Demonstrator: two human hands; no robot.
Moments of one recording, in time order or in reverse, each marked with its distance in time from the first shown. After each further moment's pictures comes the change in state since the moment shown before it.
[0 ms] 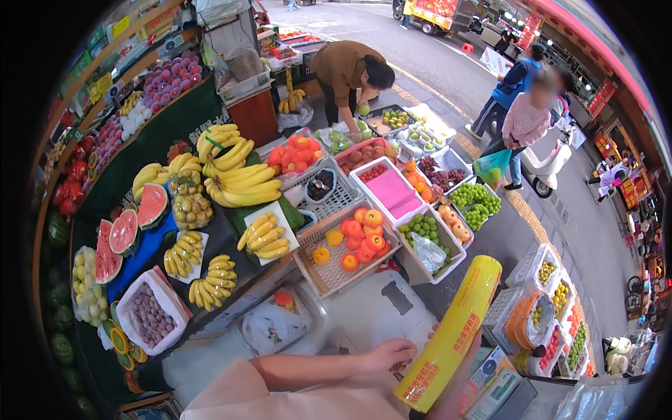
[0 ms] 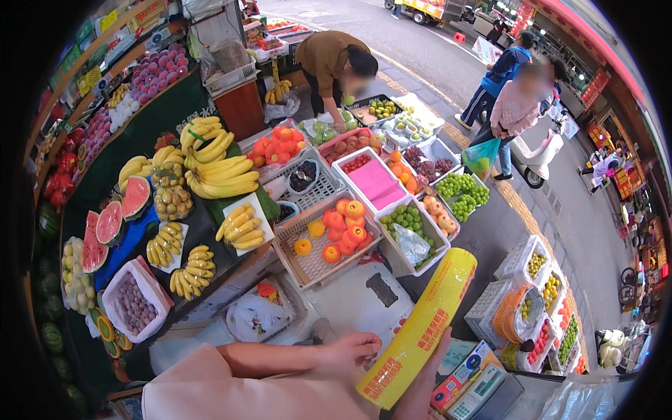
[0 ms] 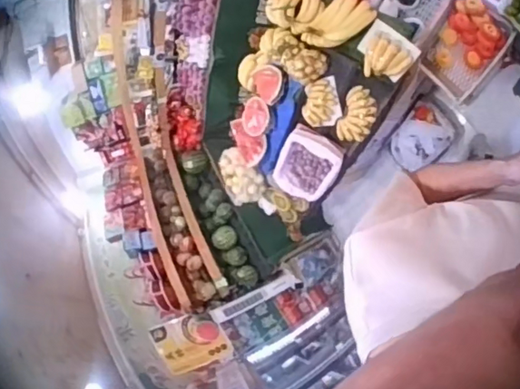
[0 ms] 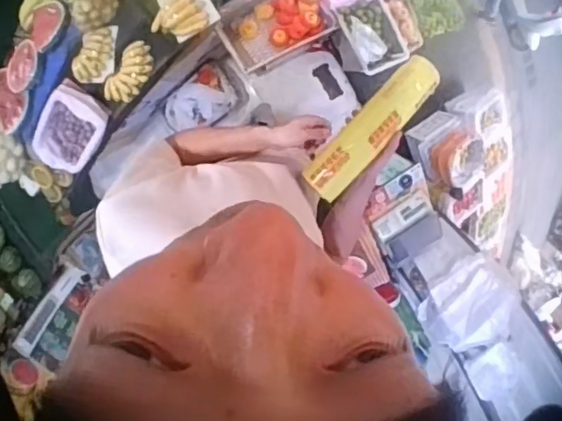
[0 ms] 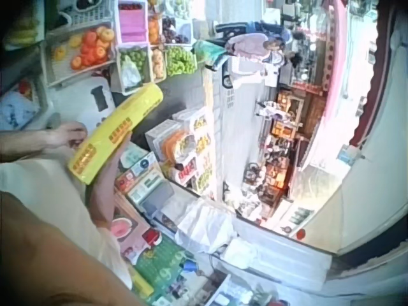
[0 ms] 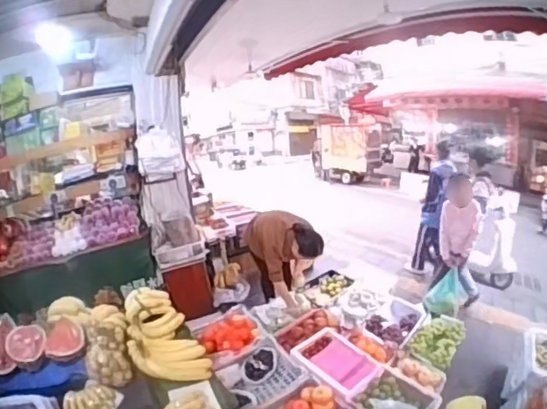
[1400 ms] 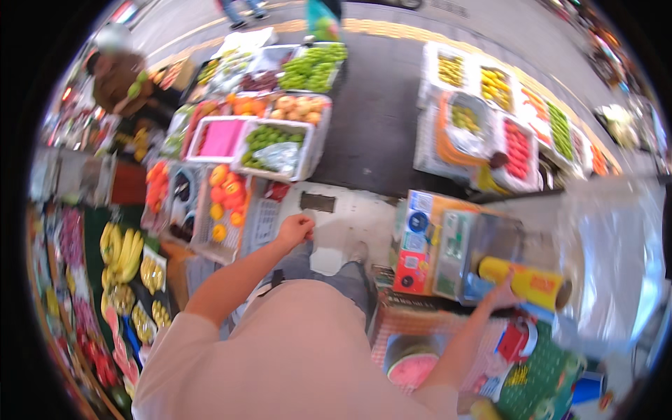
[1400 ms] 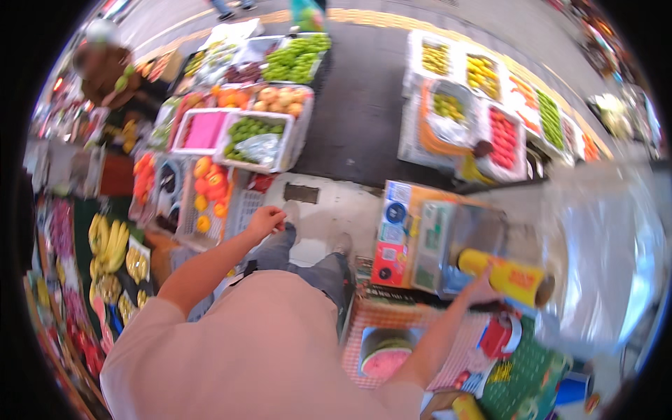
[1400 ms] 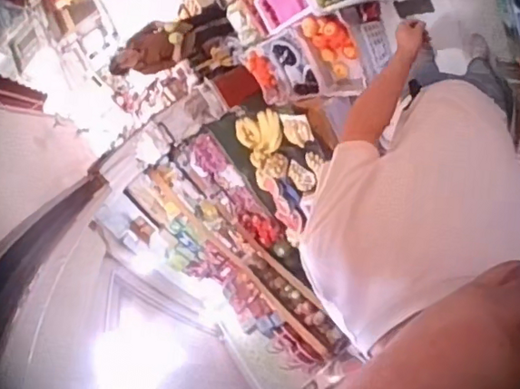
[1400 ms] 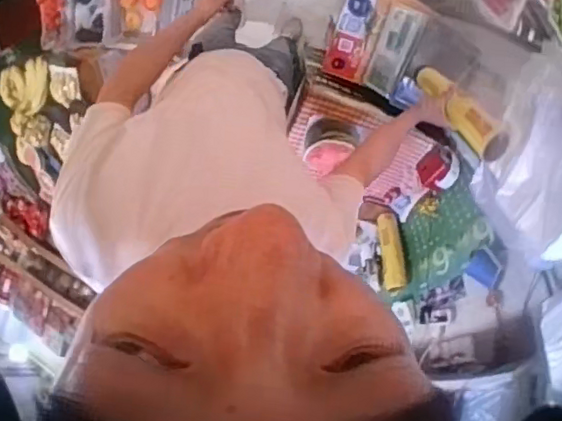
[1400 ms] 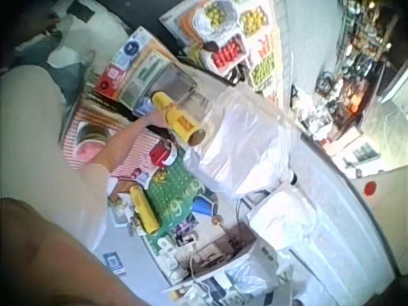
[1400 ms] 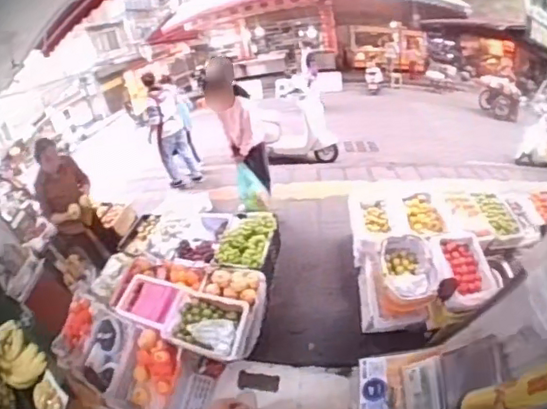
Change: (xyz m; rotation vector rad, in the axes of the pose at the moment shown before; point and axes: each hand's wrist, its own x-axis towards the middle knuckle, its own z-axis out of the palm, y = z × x) left_hand 0.312 -0.100 0.075 0.882 0.458 -0.386; right_hand -0.199 -0.168 -0.581 -0.652 1.958 -0.899
